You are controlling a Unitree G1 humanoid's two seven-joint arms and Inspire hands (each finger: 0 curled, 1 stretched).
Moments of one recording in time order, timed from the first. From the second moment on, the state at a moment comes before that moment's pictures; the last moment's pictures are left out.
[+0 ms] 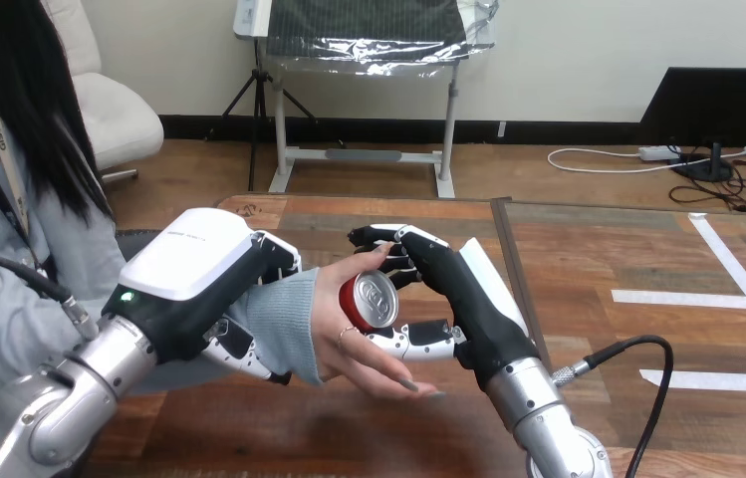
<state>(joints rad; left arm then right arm) -0.25 0.65 -0.20 0.34 0.66 -0.59 0.04 -0.29 -0.09 0.19 0.65 -0.32 -0.56 -0.05</state>
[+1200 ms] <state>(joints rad) -0.20 0.65 -0.18 0.33 0.66 -0.61 0.05 -0.29 -0.12 0.18 0.67 -0.27 -0.56 0.00</state>
